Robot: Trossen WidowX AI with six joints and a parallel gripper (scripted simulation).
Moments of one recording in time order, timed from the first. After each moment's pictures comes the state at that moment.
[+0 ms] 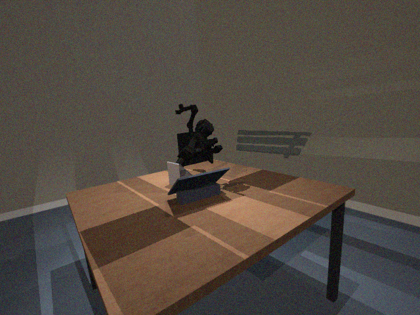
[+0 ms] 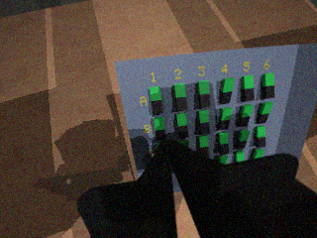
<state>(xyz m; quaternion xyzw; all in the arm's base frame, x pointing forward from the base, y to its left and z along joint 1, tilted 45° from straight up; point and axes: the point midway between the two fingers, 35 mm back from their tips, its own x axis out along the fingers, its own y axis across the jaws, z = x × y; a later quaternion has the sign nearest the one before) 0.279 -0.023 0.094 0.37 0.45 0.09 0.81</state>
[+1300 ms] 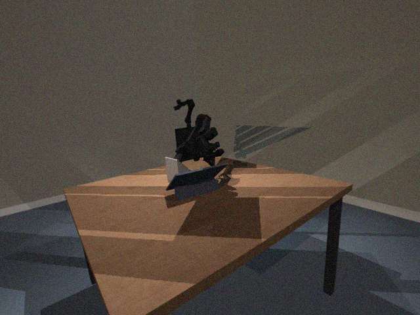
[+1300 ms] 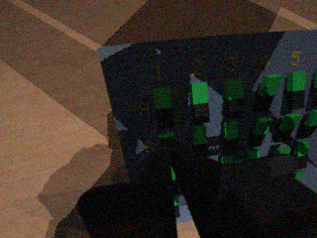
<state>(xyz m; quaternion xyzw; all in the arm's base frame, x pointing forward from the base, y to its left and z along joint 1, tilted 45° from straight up) 0.311 0.007 0.056 0.37 0.46 0.10 0.80</state>
